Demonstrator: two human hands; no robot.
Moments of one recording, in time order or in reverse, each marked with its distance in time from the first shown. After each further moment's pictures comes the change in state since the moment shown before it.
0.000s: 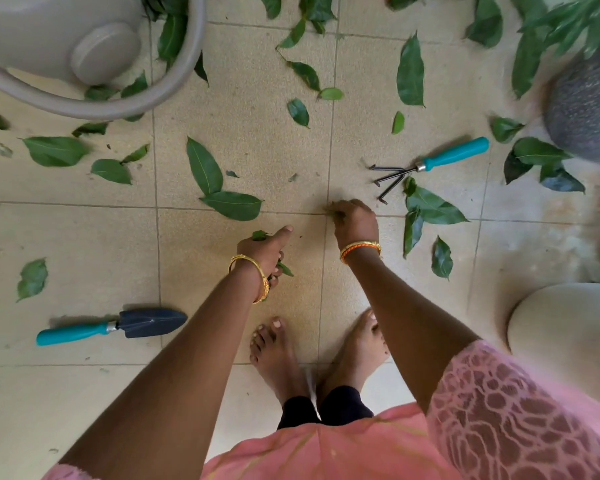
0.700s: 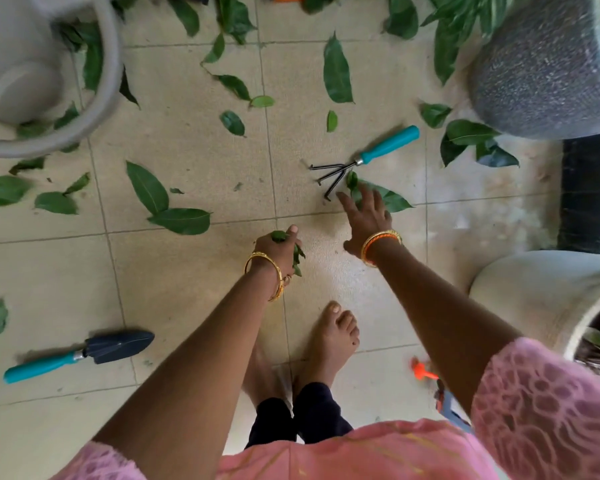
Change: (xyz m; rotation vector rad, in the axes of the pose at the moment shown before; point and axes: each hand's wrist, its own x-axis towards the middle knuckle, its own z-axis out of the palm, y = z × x) left_hand -0.034 0.006 0.089 0.233 -0.083 0.181; right_hand -0.007 0.075 -0.086 -0.378 -0.326 0.056
